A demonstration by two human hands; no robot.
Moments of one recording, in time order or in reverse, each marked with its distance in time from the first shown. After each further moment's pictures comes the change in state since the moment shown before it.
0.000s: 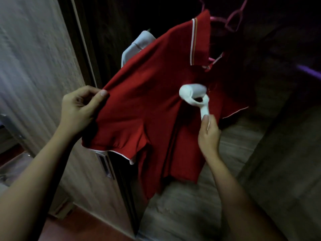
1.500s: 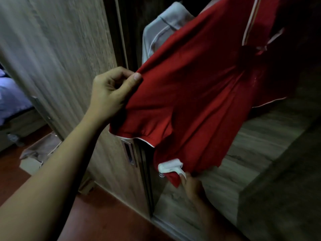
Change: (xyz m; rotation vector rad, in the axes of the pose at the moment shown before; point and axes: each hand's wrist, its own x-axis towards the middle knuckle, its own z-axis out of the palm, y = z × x) left_hand 0.001 -0.005 -0.001 -0.024 -0.028 0.017; right_hand -0.198 0.111 0.097 -0.410 -0.714 0.152
